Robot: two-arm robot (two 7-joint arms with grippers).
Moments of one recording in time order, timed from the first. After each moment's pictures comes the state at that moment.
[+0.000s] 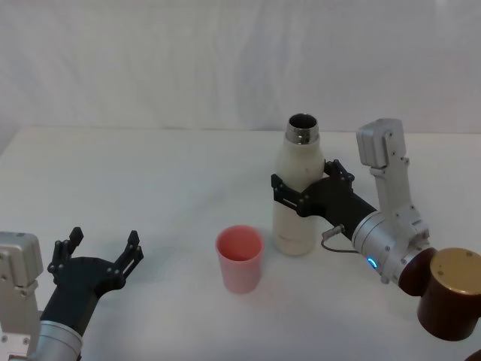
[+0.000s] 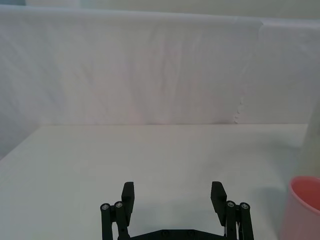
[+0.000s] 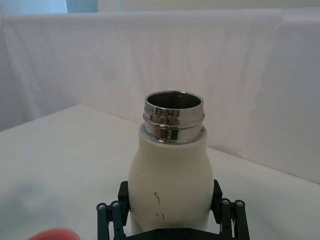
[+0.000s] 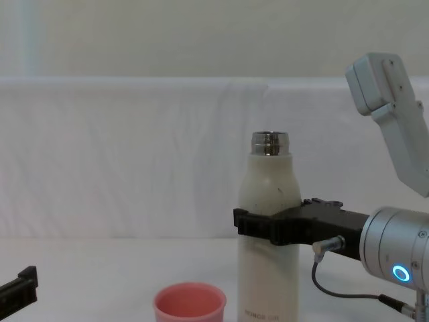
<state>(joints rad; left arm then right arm) 0.27 0.24 0.04 -1.85 -0.25 -0.02 -0.02 0.27 0.11 -0.34 -1.51 0.14 0.17 0.27</state>
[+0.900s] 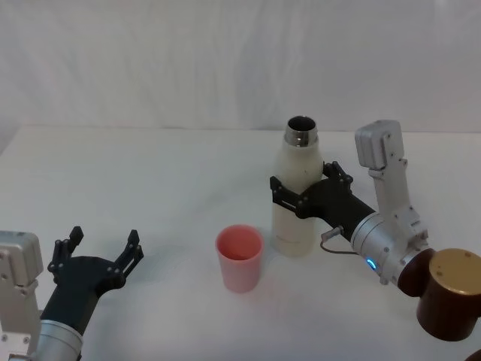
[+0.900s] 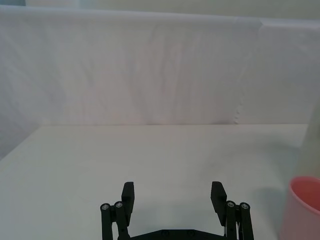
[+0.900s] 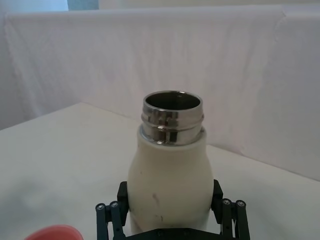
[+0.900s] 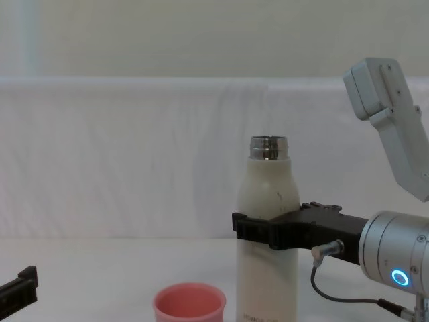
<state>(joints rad) 0.27 0.24 0.04 -1.85 -0.25 -0.02 -0.02 0.27 0.12 -0.36 -1.50 0.16 0.17 0.26</state>
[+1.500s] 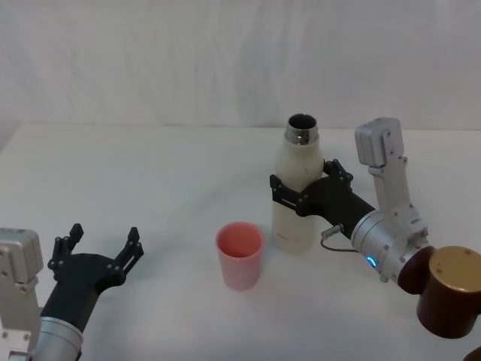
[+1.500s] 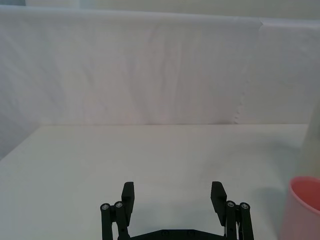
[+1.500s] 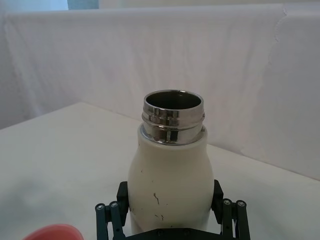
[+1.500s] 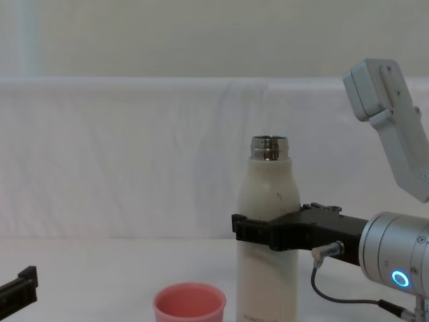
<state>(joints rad) 0.27 0.24 0.04 -1.85 -0.25 -0.02 -0.02 0.27 0.12 -0.36 -1.50 0.16 0.17 0.26</state>
